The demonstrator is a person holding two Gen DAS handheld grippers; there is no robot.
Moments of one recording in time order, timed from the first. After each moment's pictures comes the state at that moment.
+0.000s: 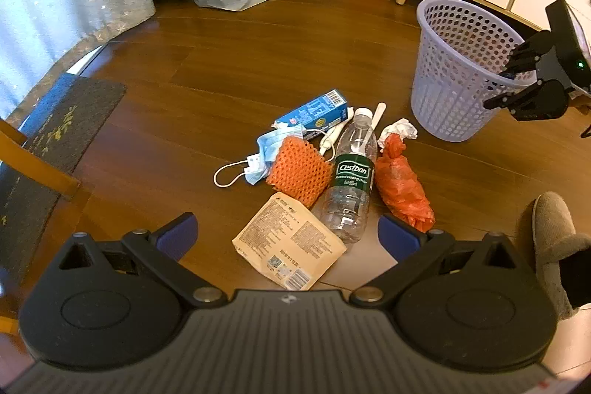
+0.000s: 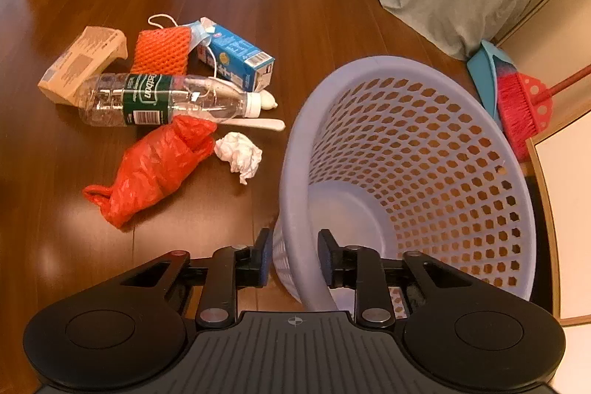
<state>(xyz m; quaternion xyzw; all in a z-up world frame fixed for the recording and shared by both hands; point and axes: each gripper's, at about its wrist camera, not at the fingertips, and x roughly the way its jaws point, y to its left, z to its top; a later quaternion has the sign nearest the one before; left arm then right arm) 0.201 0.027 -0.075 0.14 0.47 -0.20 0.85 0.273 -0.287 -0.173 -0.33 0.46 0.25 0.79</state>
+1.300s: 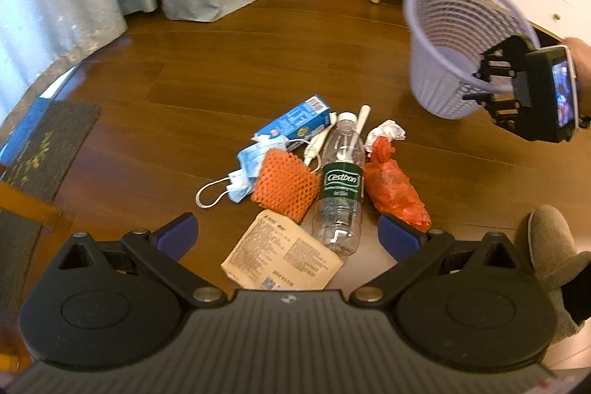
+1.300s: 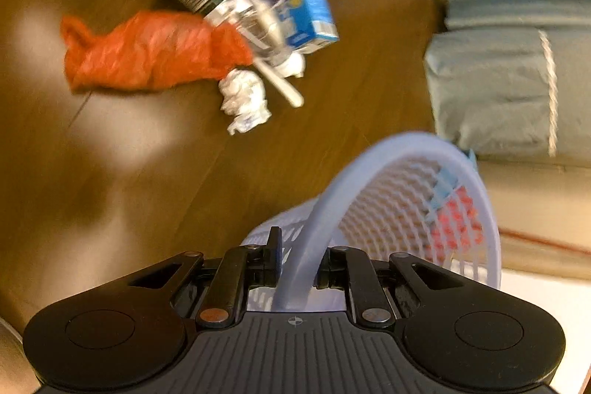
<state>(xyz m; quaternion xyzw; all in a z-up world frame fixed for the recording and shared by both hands) 0.221 0.018 -0.093 0.16 0.45 -0.25 0.84 0.240 -0.238 -0.254 -0.66 0.34 0.24 0.63</state>
